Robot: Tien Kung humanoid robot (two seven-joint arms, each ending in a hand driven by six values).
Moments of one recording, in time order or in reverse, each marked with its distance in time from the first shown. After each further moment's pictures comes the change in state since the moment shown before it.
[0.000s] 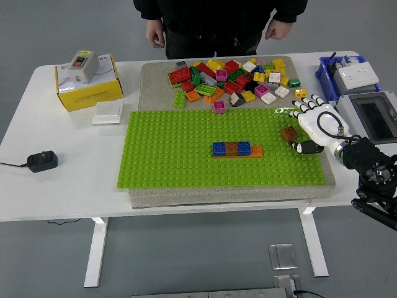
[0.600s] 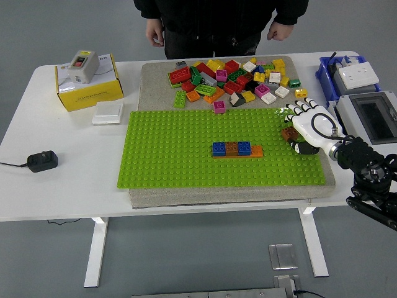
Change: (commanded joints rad) left arm -0.008 0.001 0.012 0.000 -0.005 0.002 -0.003; right arm 0.044 0.063 -0.085 -0.093 0.079 -0.035 0.051
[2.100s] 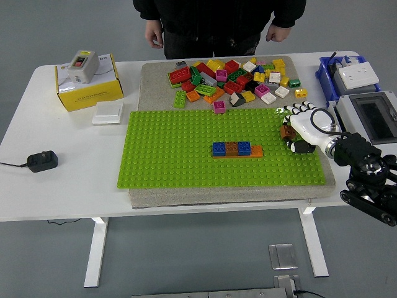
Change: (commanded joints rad) left arm 0.000 -0.005 0.008 0.000 0.011 -0.001 -0.004; right arm 0.015 0.009 0.019 0.013 0.160 0.057 0.030
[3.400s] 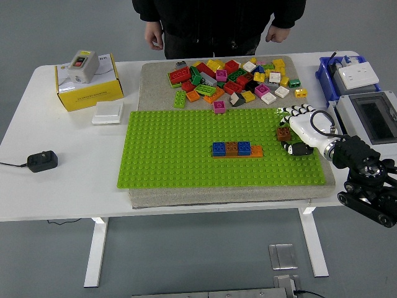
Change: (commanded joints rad) left arm 0.000 -0.001 -0.001 0.000 0.003 0.001 -0.002; right arm -0.011 0.016 -0.004 -0.020 0.044 -0.029 0.012
